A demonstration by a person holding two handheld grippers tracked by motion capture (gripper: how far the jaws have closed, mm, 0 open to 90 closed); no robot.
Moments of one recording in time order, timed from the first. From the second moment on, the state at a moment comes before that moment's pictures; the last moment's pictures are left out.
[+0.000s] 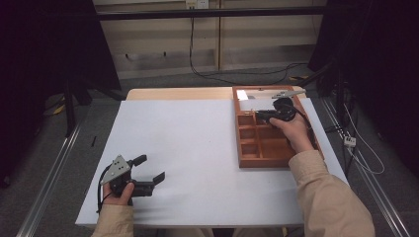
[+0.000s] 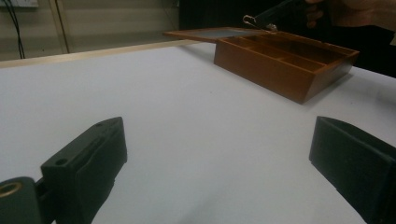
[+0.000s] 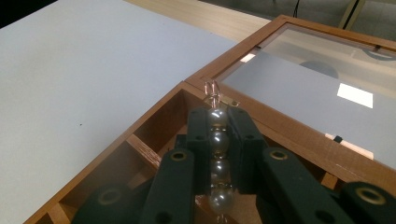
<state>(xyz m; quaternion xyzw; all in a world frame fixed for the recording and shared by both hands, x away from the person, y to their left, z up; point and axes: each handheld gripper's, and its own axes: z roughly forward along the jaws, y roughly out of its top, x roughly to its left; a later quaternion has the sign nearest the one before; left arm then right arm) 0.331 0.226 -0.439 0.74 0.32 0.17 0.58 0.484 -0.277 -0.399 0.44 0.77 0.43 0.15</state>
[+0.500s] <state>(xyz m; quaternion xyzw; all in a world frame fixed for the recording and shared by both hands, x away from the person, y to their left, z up) 0.331 0.226 -0.439 0.73 0.32 0.17 0.58 0.486 -0.284 -0.404 0.45 0.77 0.42 0.15</state>
